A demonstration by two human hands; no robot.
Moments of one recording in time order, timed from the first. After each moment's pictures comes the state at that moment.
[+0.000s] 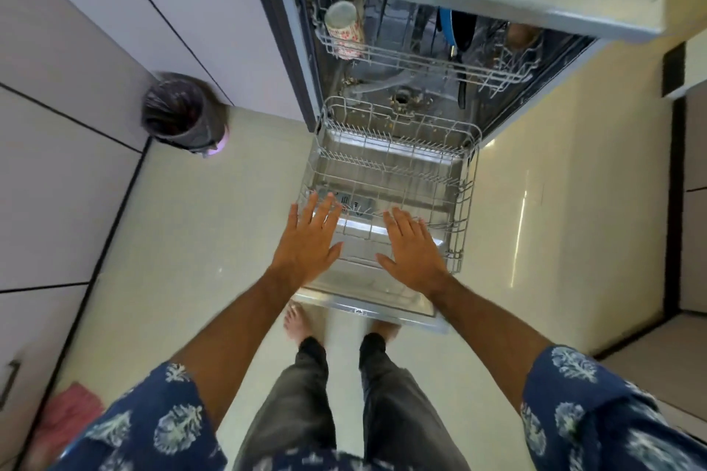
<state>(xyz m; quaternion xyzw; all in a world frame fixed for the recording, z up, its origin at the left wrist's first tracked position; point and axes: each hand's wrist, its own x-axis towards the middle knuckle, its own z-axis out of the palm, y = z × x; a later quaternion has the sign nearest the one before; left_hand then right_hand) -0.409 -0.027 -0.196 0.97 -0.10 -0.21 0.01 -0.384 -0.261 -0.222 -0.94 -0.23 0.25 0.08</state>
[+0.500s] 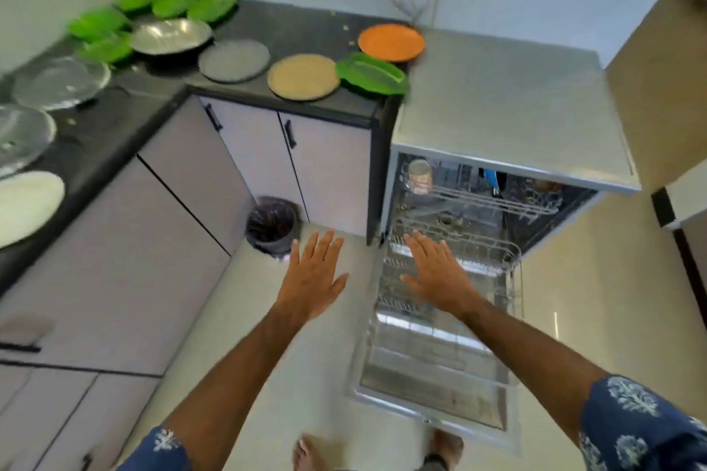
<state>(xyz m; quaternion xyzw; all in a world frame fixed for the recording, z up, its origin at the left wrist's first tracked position) -0.433 0.194 -0.002 1.00 -0.04 -0.06 0.06 -0.356 -0.067 -0.021 -0.95 -0.26 0.12 0.10</state>
